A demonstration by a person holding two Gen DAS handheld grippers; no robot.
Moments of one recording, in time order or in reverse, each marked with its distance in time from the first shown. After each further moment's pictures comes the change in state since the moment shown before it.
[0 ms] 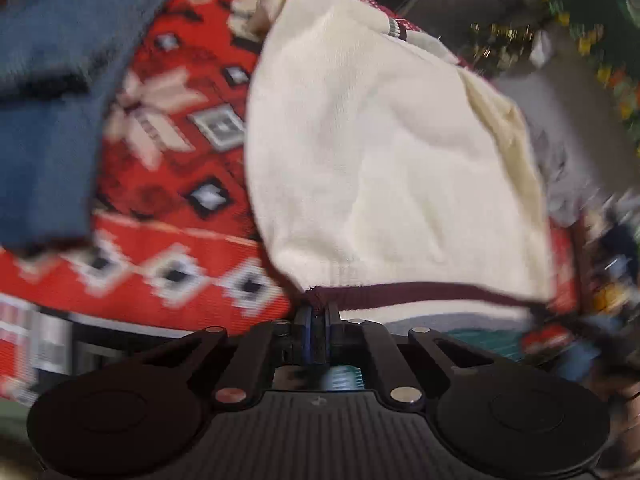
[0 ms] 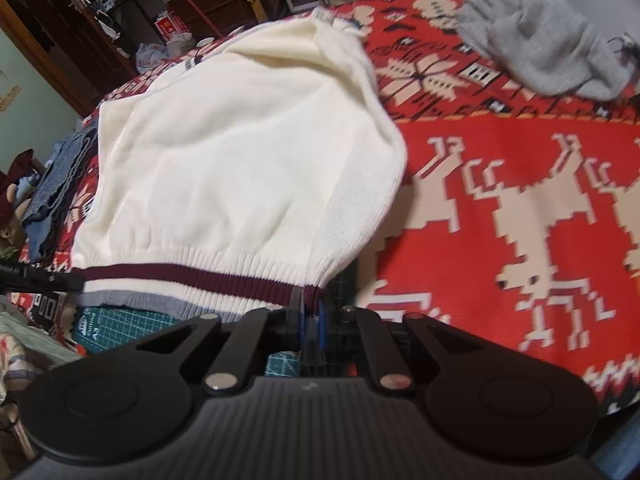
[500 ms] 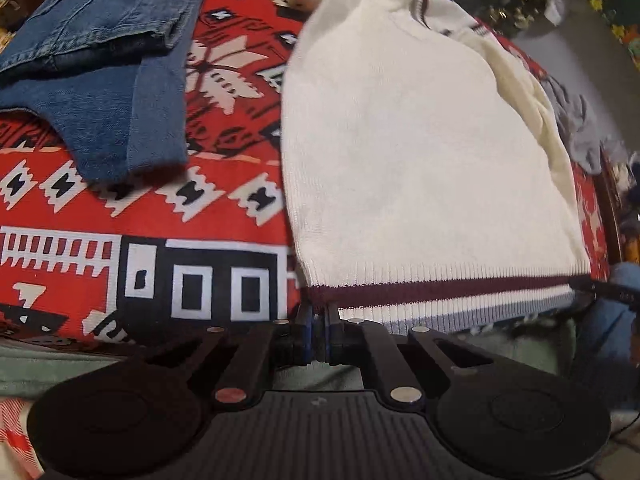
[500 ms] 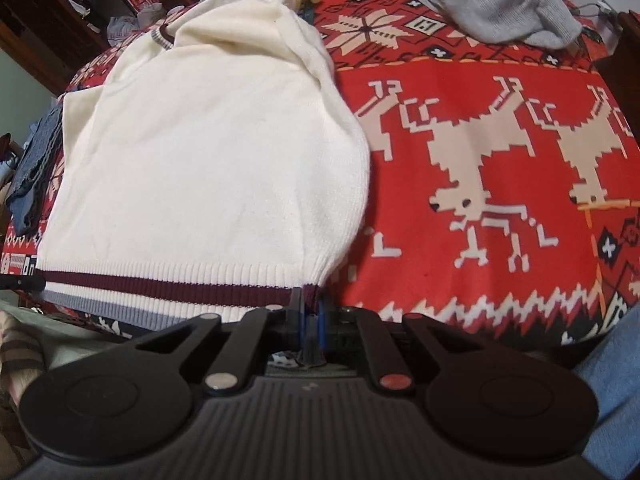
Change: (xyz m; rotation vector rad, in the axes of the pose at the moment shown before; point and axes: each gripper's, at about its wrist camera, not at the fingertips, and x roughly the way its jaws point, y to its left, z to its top) left arm -0.023 0.025 -0.030 0.043 0.105 0.062; right arm -0.018 -0.020 -0.020 0.054 0.146 -0.048
